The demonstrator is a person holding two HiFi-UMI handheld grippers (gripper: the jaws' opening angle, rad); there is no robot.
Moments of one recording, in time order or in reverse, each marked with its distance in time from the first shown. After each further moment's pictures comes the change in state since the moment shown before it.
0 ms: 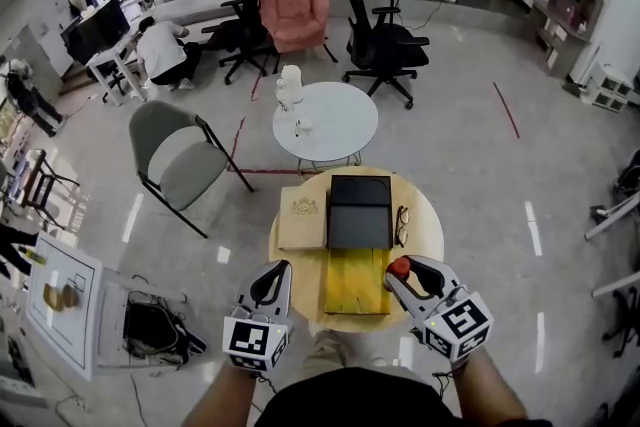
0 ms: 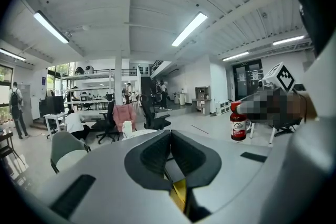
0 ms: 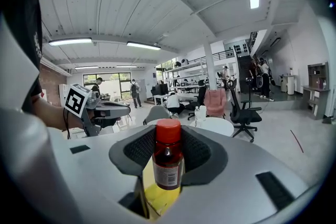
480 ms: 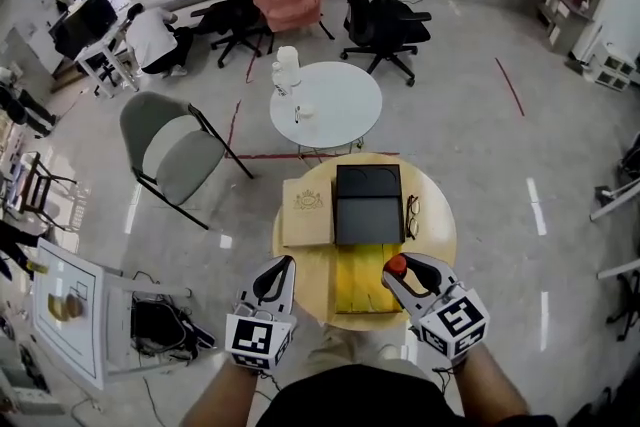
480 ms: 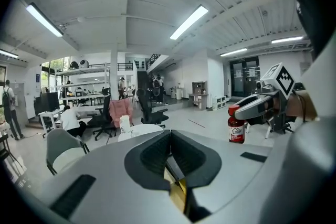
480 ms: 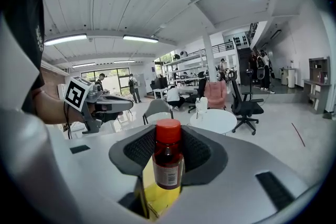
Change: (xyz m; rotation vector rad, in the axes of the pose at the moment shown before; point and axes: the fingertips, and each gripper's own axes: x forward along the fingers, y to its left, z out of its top) left arm 0.042 0.032 -0.022 0.009 0.059 -0.051; right arm 0.061 -0.009 -0.025 0.033 0.078 0.001
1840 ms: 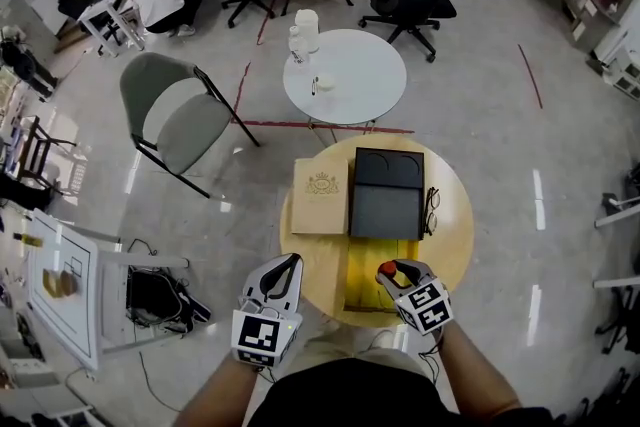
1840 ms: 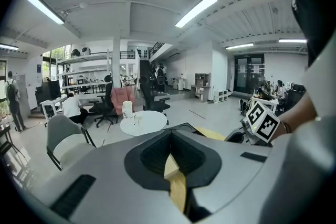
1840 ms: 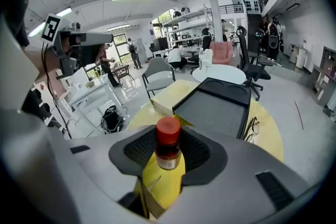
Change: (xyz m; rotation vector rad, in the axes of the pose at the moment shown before) left arm 0.030 0.031 -0.060 -0.051 0.124 -0.006; right arm 0.114 -0.029 -0.176 0.035 0.406 0.014
